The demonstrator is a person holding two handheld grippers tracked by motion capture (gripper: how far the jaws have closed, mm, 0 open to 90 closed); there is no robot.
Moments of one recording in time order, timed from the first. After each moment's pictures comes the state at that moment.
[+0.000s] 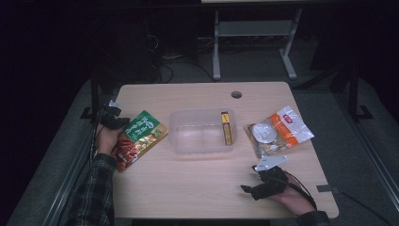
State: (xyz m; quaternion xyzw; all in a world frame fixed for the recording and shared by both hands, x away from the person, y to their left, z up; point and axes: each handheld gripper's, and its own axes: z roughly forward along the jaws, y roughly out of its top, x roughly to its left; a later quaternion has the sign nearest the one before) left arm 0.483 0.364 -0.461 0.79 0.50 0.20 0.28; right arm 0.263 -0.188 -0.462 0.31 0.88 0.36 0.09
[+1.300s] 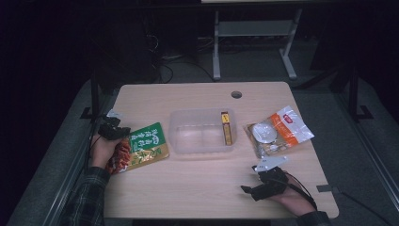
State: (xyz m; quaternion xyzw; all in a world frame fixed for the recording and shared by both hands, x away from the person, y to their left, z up) left arm 0.433 0.361 -0.458 0.81 0.47 0.20 0.28; right arm 0.261 -0.187 -0.461 0.31 0.88 0.36 0.09
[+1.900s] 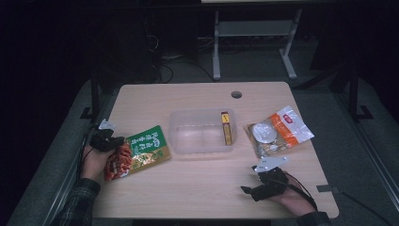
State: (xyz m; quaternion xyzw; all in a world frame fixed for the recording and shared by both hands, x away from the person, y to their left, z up) left arm 0.388 0.372 -0.459 0.82 0.46 0.20 0.28; right arm 0.259 -0.187 -0.460 0.30 0.88 0.35 0.09
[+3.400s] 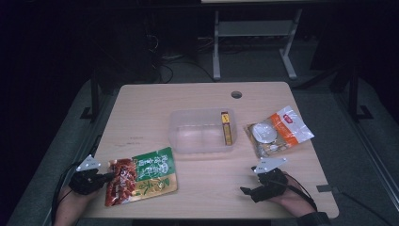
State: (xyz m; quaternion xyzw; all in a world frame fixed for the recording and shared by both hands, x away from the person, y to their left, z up) left arm 0.259 0.382 -0.451 0.84 0.44 0.14 0.30; right arm 0.257 -0.184 -0.458 0.30 0.88 0.35 0.09
